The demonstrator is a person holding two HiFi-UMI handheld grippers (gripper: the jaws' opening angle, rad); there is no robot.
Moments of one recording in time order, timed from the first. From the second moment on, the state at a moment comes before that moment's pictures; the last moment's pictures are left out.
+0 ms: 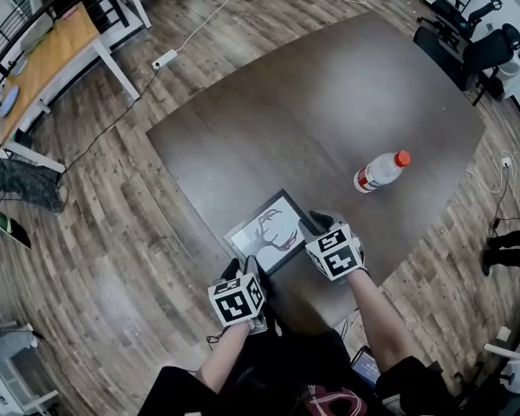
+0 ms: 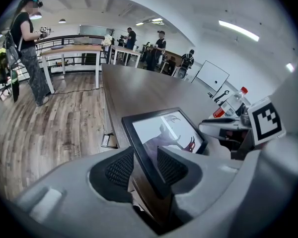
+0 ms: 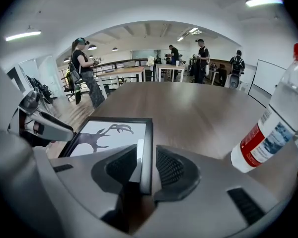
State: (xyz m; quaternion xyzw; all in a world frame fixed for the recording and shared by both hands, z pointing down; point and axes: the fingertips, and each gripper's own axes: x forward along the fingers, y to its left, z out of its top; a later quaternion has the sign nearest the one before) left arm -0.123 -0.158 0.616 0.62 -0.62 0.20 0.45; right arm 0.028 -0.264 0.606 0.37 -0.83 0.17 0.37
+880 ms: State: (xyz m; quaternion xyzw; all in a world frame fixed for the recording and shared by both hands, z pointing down) left arm -0.126 -0.169 0.633 0.57 -0.65 0.20 0.47; right arm 0.017 -0.274 0.632 0.33 -0.84 0.21 0.38
